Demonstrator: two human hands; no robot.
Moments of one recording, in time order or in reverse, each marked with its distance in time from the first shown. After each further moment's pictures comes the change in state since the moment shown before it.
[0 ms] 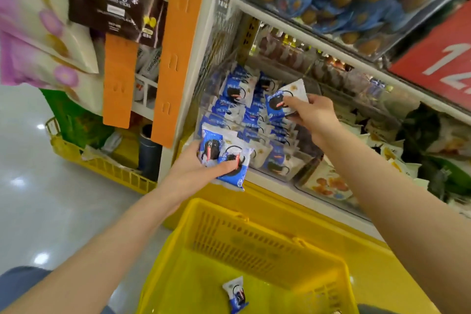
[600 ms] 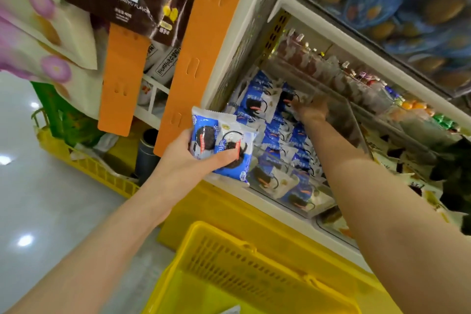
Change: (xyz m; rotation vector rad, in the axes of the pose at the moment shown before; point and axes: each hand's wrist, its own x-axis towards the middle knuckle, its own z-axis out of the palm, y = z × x) left_hand 0.039 0.016 -0.038 -0.184 0.104 0.054; right_hand 0.137 0.022 0.072 -0.507 0.183 -0.006
